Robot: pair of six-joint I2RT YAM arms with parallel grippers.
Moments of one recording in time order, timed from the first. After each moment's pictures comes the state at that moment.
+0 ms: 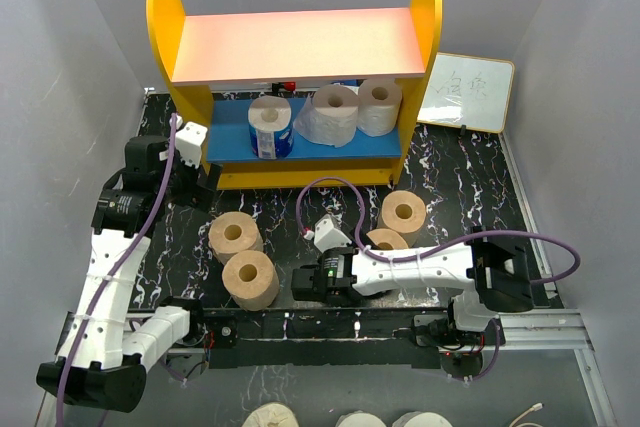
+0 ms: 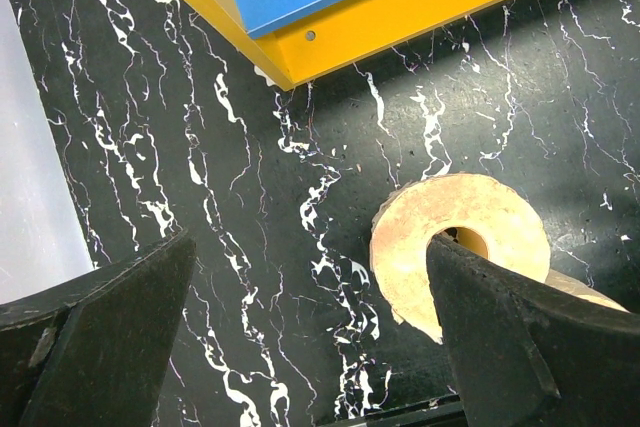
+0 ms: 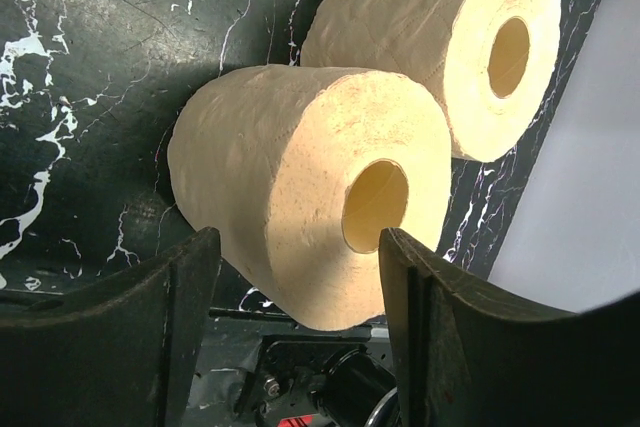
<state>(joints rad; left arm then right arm) -0.13 0.94 1.16 -0.93 0.04 0.27 1.45 1.61 1.18 -1.32 0.81 0.84</state>
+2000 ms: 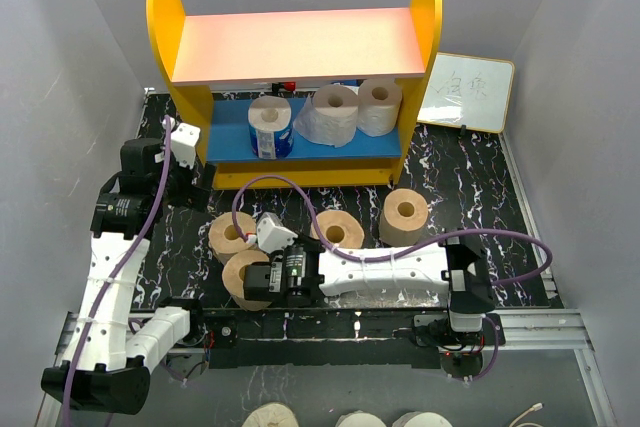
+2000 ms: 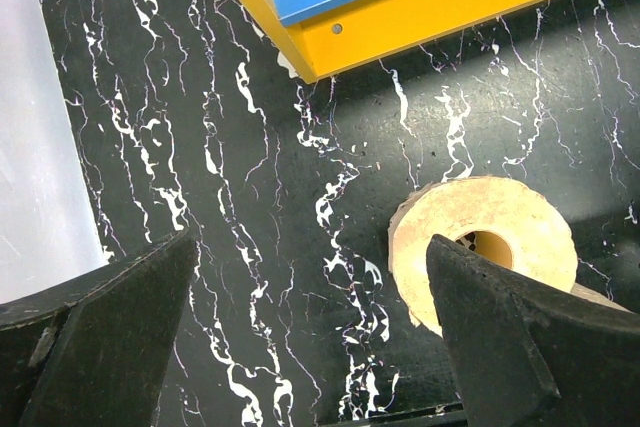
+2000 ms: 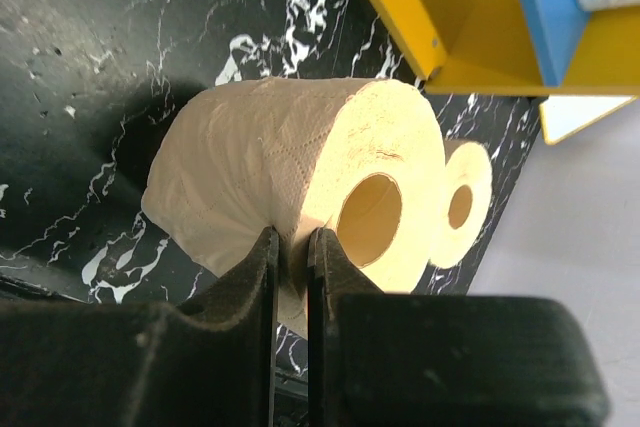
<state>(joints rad) -0.08 0.92 1.13 -0.91 0.02 0.27 1.50 1.82 1.58 -1.31 0.91 0.56</state>
